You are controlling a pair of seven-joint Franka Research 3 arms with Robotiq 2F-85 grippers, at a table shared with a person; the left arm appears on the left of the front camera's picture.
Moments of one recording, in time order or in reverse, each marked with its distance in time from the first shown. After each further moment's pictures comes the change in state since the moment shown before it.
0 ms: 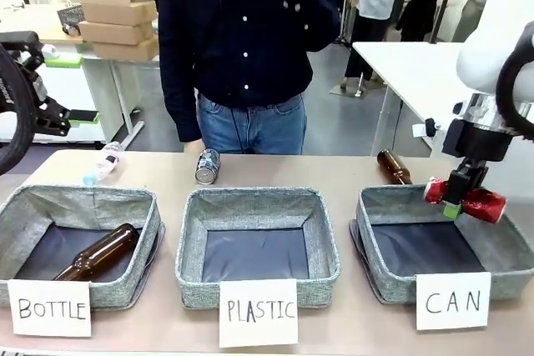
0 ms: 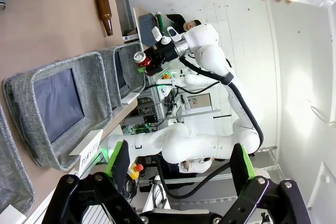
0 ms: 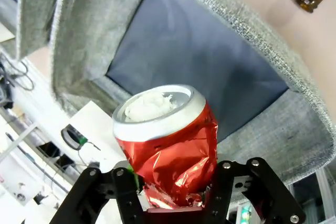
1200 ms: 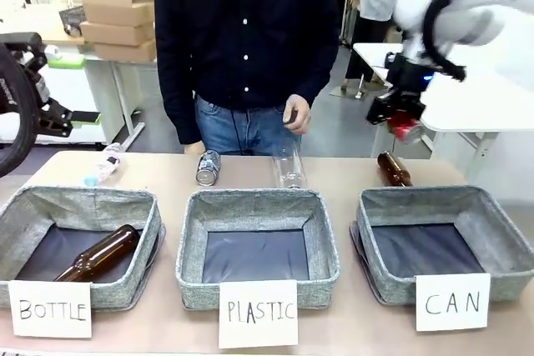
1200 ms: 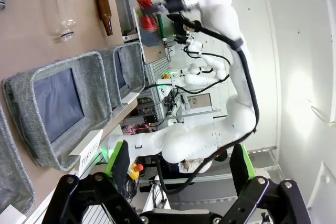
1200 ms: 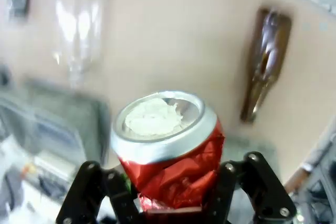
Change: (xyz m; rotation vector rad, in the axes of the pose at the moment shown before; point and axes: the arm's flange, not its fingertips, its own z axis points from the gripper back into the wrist) left arm 0.000 0.000 0.000 0.000 0.000 0.000; right arm 0.134 -0.015 0.102 -0.003 -0.204 -0.356
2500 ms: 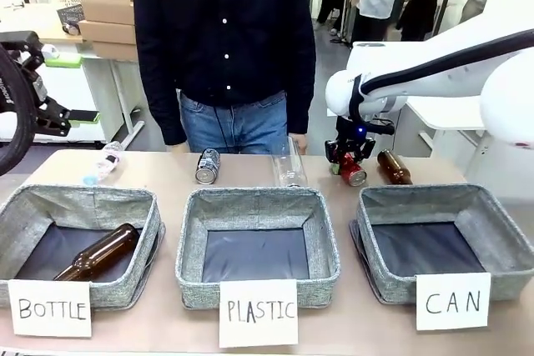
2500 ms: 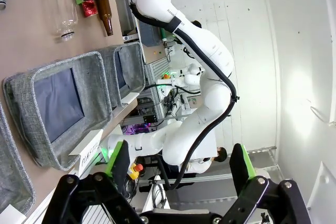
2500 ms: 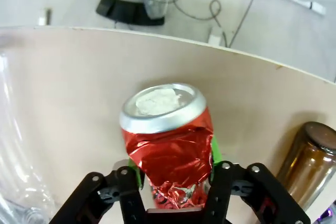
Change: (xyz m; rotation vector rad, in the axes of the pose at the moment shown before) left arm 0.000 0.001 0.000 -0.001 0.000 0.003; right arm 0.153 -0.002 -0.196 -0.264 -0.015 -0.120
